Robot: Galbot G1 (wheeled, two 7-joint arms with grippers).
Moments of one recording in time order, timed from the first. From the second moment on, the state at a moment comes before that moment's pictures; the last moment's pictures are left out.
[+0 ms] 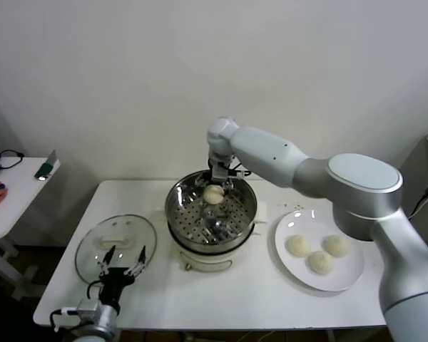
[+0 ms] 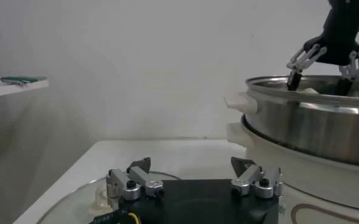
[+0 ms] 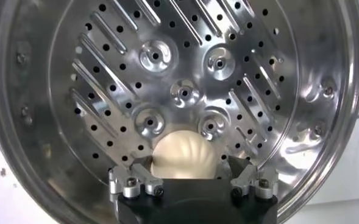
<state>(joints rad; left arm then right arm) 1.56 -1.42 -0.62 -1.92 -0.16 0.06 0.04 0.47 1.49 -1.26 0.74 -0.27 0.74 -1.01</state>
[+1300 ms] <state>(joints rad) 1.55 -1.41 -0.62 -1.92 -0.16 0.05 0.04 0.95 0.82 -1.97 1.45 0.64 -0.17 -0.83</state>
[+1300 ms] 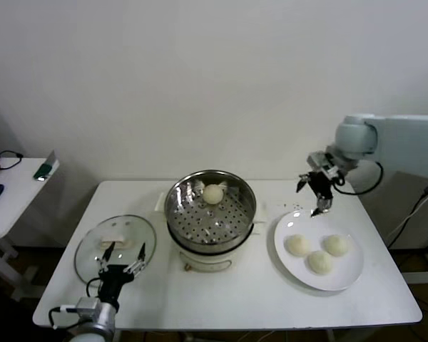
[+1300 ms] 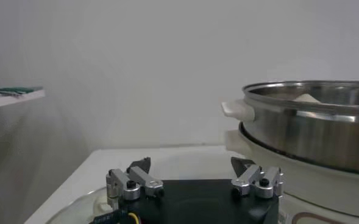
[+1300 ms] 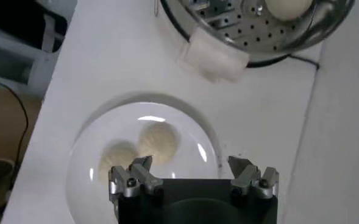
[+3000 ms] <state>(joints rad) 1.55 -1.42 -0.64 -1.89 -0.16 0.03 0.04 0.40 0.82 -1.60 1.25 0.42 -0.32 -0.75</state>
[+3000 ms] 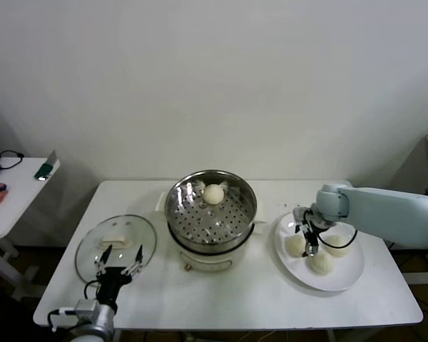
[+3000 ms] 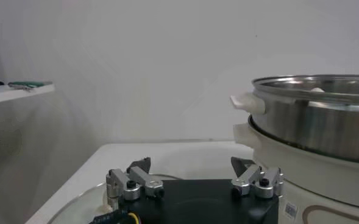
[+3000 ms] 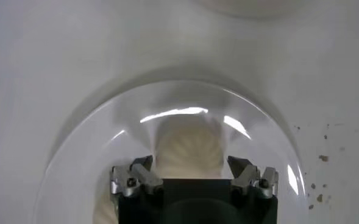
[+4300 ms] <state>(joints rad) 1.54 -1.40 -0.63 -1.90 -0.16 0.04 0.04 1.10 0.97 -1.80 1.39 0.81 -0.26 -0.94</state>
